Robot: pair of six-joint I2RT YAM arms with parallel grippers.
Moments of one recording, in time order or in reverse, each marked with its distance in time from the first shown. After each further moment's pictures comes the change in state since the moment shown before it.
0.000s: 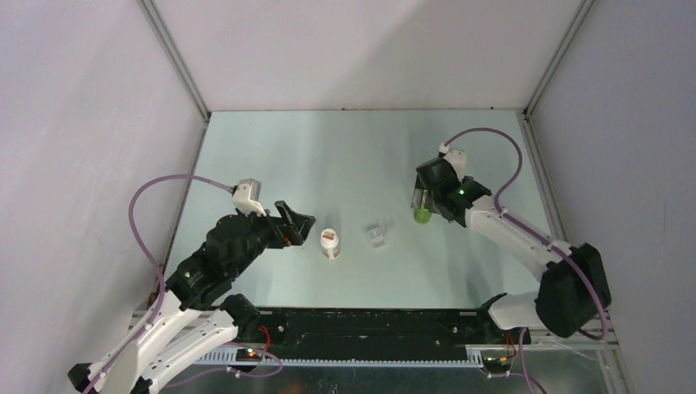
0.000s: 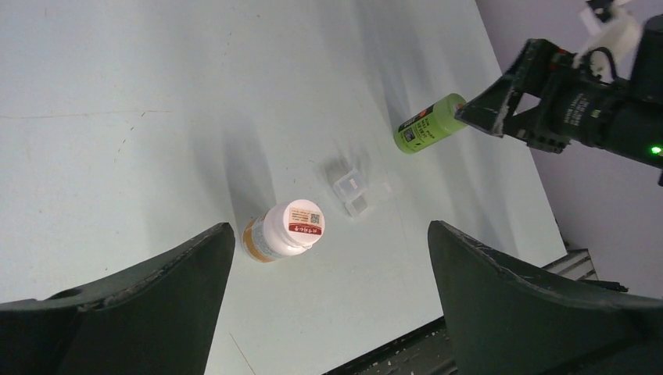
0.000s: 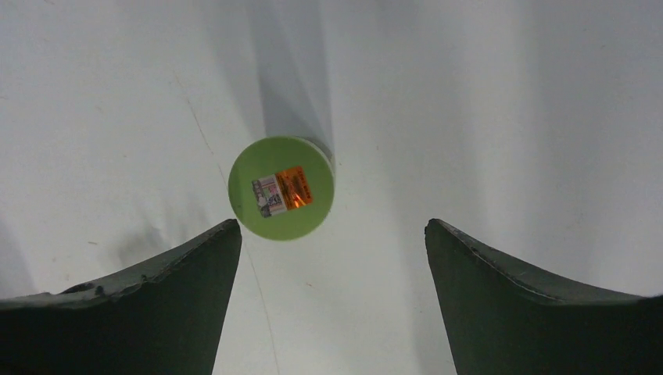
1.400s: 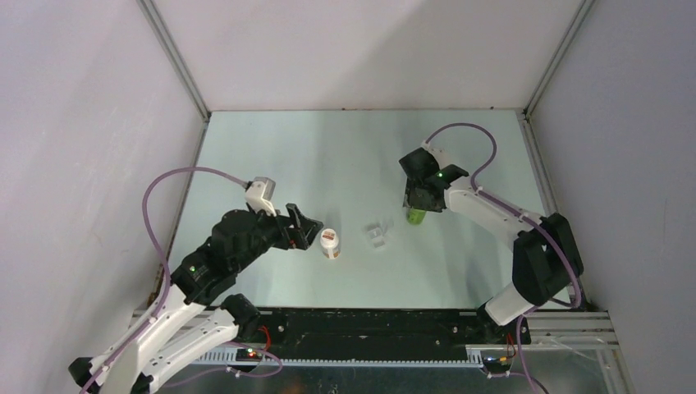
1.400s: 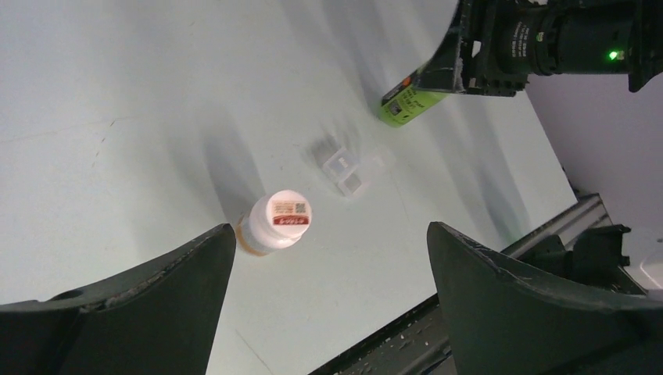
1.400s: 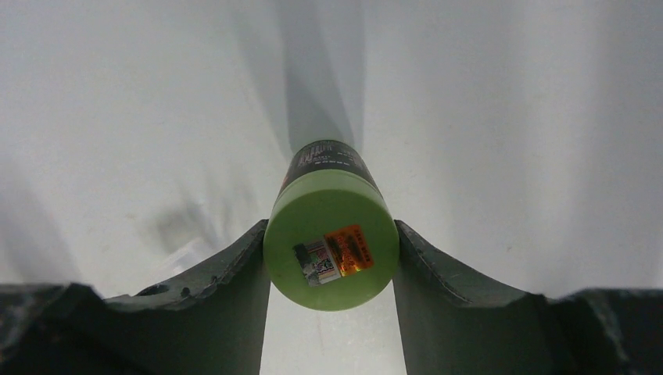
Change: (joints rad) left arm 0.000 0.046 0.016 -0.002 0.098 0.089; right arm 0.014 0.284 0.179 -0.093 -0.106 0.053
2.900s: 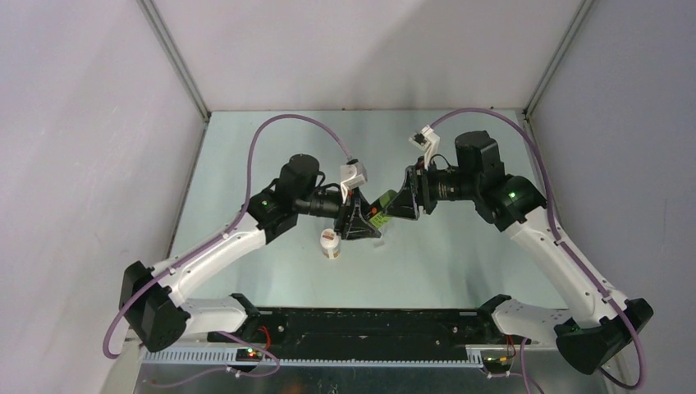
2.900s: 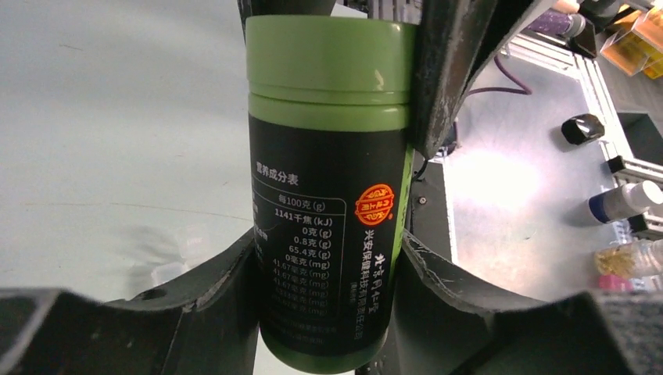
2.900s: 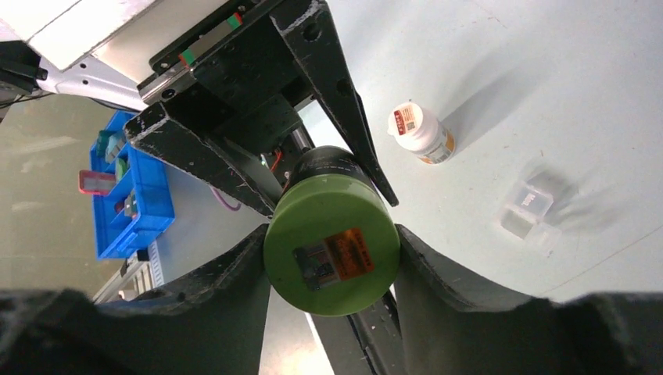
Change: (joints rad) left arm -0.021 0.650 0.273 0.370 0.954 0.518; right arm -0.026 -0.462 0.095 0.055 -1.104 -0.410
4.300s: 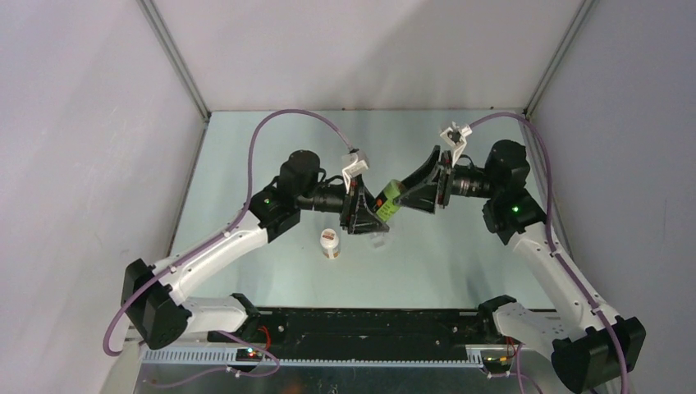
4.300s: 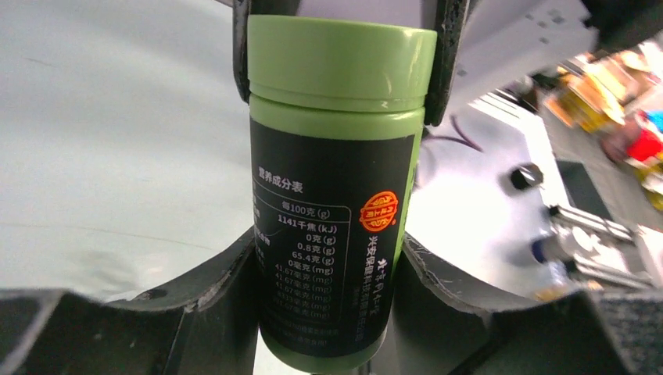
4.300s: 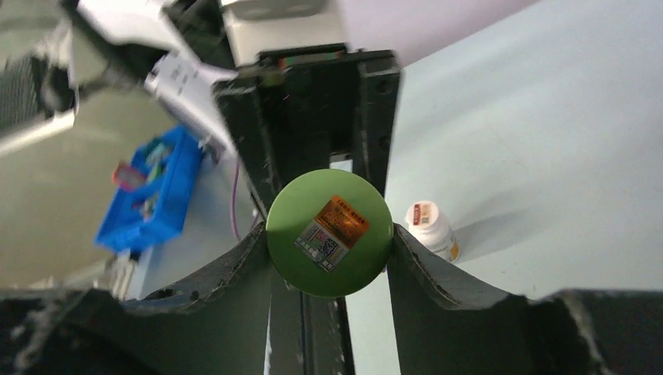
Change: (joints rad) left arm -0.010 0.012 0.036 0.104 -0.070 -0.220; right arm -0.194 -0.103 -0.294 0.700 -0.310 0.209
